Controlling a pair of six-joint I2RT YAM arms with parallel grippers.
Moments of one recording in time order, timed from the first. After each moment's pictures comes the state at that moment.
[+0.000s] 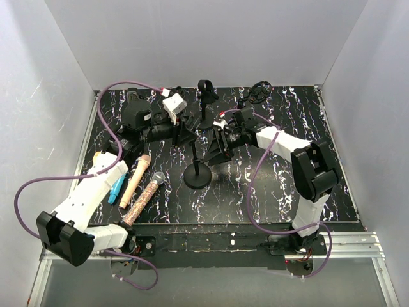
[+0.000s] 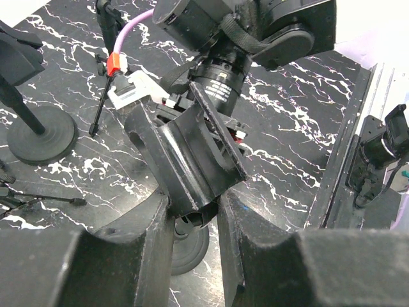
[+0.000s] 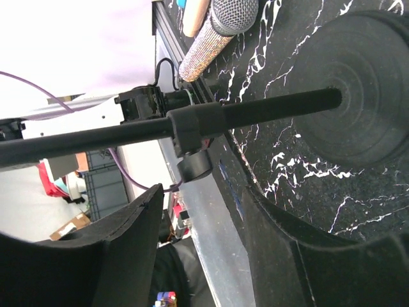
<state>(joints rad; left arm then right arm) -0.45 1.23 1.21 -0.32 0.61 0.05 0.51 1.83 1.26 -0.35 -1.09 0.58</state>
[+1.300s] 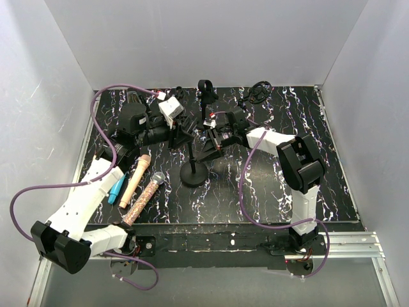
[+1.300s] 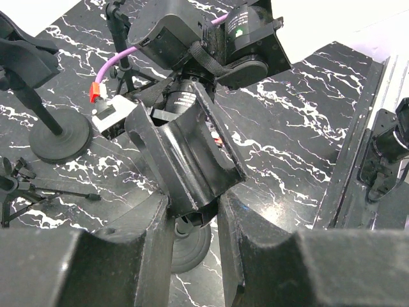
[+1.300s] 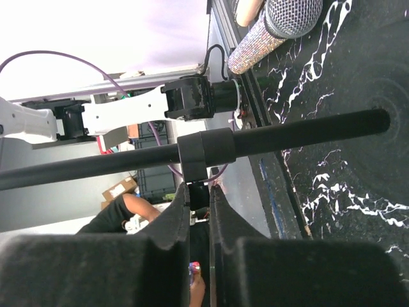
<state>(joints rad) -0.45 1.15 1.18 -0.35 0.58 0.10 0.55 1.99 1.31 -0.07 -1.29 0.85</state>
